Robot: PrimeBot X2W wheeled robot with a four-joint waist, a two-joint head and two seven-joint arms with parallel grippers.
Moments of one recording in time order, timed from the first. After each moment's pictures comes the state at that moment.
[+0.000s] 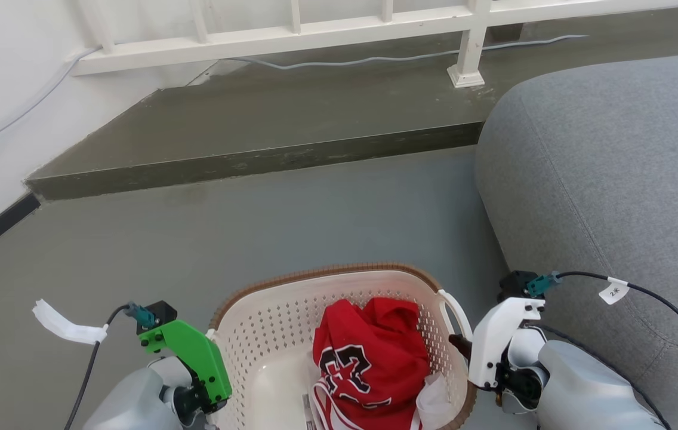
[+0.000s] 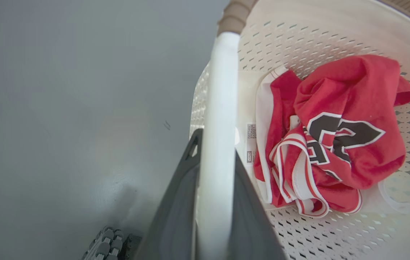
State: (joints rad) left arm -0.57 -0.01 -0.56 1.26 -0.95 -0.10 0.31; right arm -0.50 -0.05 0.72 1.15 0.89 0.14 0.18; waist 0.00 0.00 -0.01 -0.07
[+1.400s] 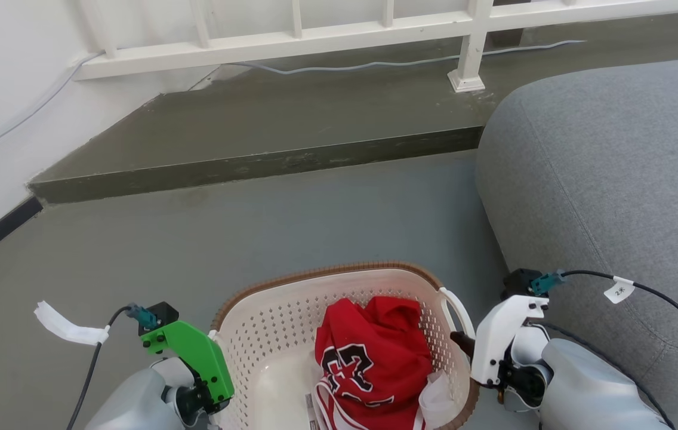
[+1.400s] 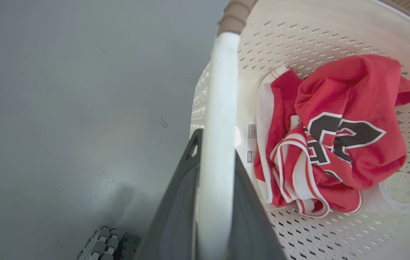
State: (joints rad) left arm -0.57 -0.01 -0.59 1.25 -0.99 -0.08 0.32; right arm -0.50 -0.06 0.75 1.13 0.94 0.14 0.18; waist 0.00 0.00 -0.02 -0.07
